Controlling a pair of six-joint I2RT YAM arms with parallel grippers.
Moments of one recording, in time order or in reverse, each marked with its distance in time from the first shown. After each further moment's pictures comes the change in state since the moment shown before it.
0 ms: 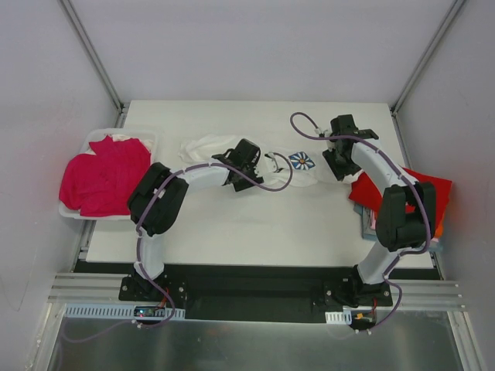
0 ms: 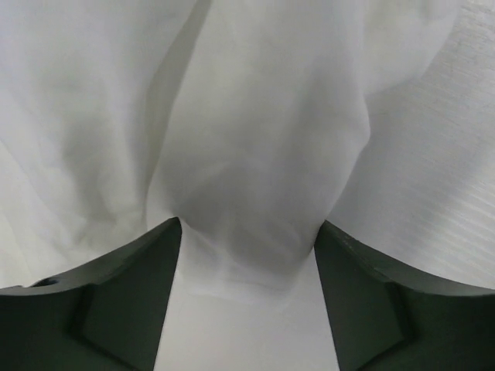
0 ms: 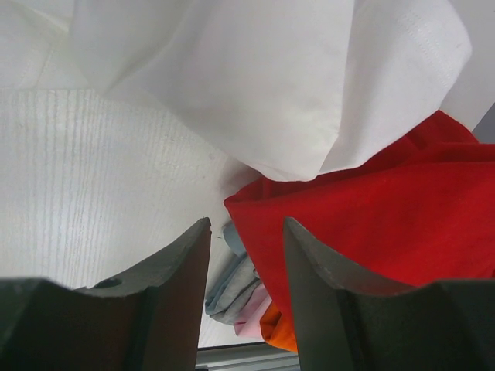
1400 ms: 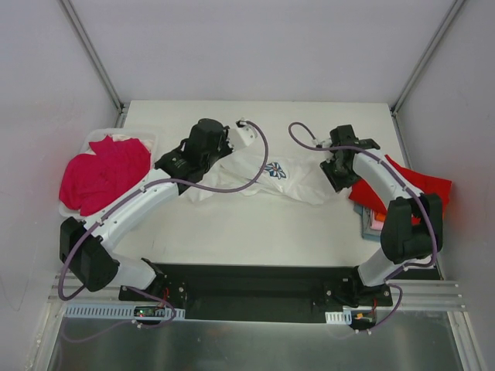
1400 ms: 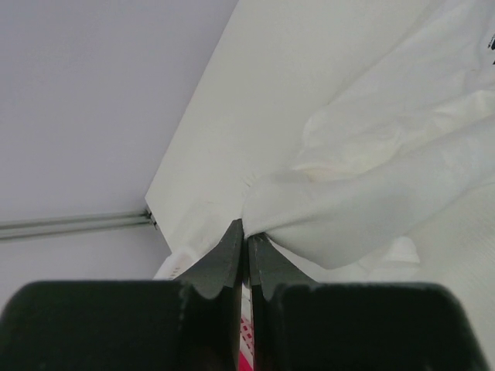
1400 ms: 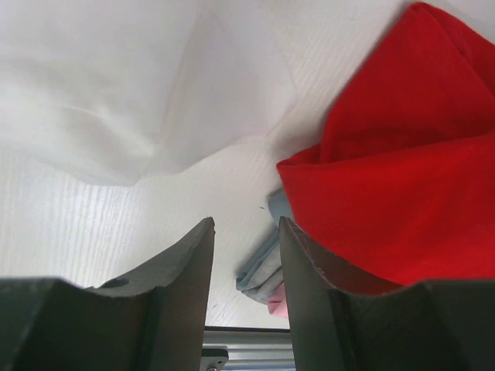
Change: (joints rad) left arm 0.000 -0.605 -0.047 -0.091 -0.238 0.036; right arm 0.015 -0.108 -0.122 -0.025 -0.088 0.016
